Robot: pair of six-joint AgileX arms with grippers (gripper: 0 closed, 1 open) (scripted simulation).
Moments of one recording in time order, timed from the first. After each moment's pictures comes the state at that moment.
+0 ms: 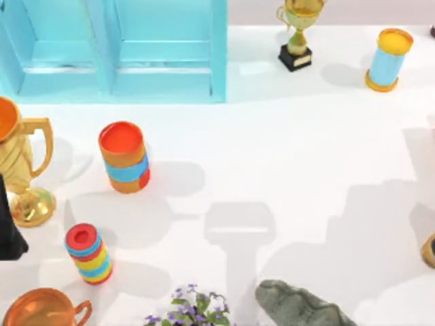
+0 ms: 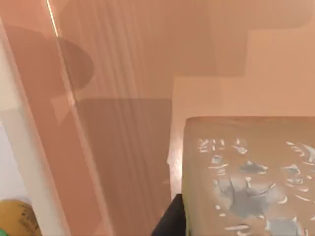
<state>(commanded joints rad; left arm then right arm) 0.00 0.00 0.00 0.00 0.00 0.00 -0.35 1.72 1.33 -1.09 -0.04 -0.13</state>
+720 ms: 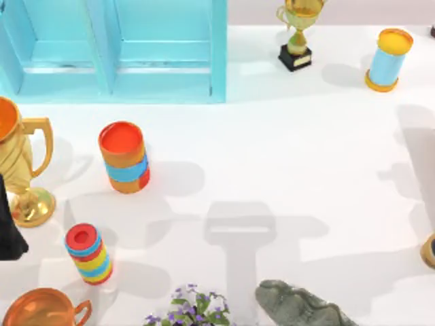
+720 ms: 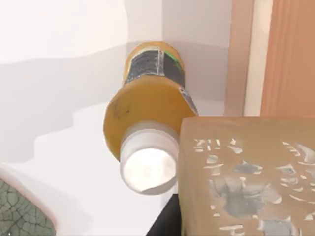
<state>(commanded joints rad) 0.00 0.00 0.00 0.00 0.00 0.00 0.00 1.54 1.41 -1.44 0.00 0.01</state>
